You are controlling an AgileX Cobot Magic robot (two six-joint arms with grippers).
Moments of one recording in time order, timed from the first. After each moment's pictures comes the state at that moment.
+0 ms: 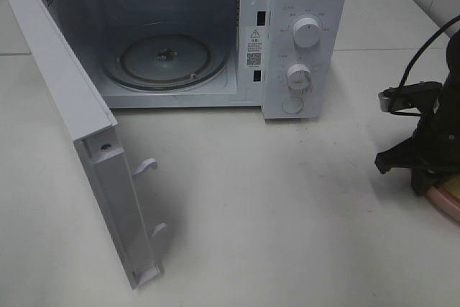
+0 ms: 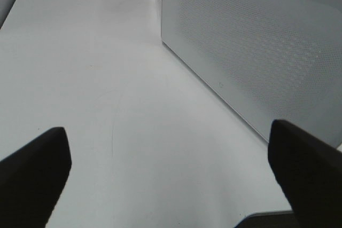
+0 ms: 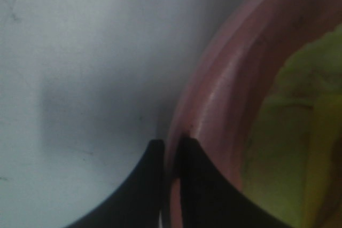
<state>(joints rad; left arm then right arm) 0.03 -0.01 -0.52 -0.14 1.07 0.07 0.07 1.86 -0.92 -0.16 0.60 0.06</state>
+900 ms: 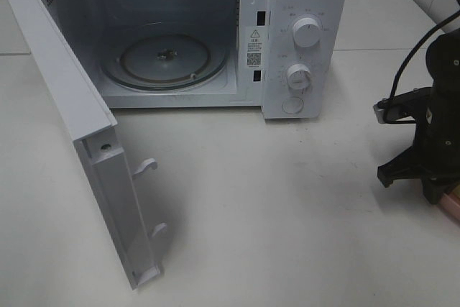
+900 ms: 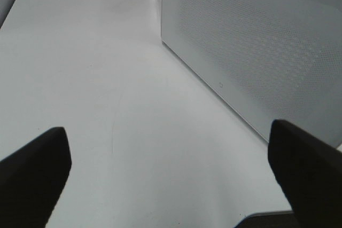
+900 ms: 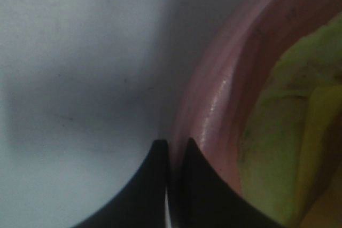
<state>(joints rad) 0.03 -0.01 -0.52 -0.14 1.07 0.07 0.16 1.86 -0.92 -0.34 0.72 0.23</state>
